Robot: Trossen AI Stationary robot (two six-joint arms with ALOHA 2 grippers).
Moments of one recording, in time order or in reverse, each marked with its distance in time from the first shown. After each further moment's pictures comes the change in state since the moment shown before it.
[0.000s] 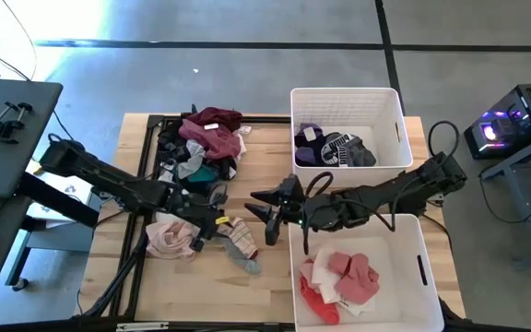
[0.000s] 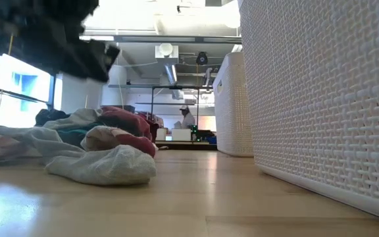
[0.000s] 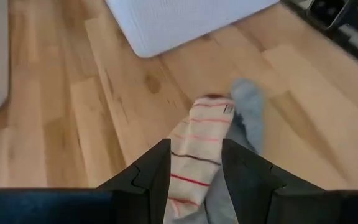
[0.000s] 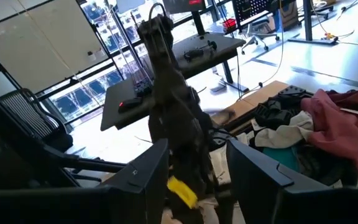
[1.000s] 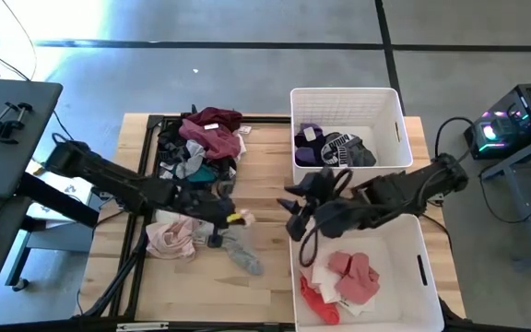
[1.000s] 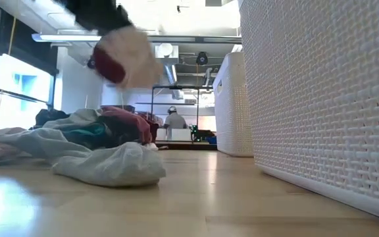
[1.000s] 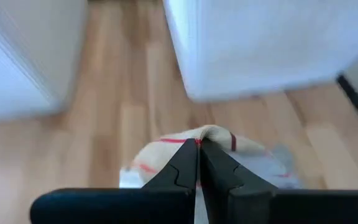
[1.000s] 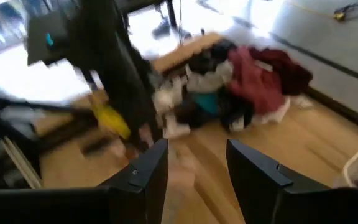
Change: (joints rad) left arm 0.009 0.072 0.244 -0.119 -0.173 -0.223; right arm 0.076 0.002 0.367 -0.903 0.109 0.237
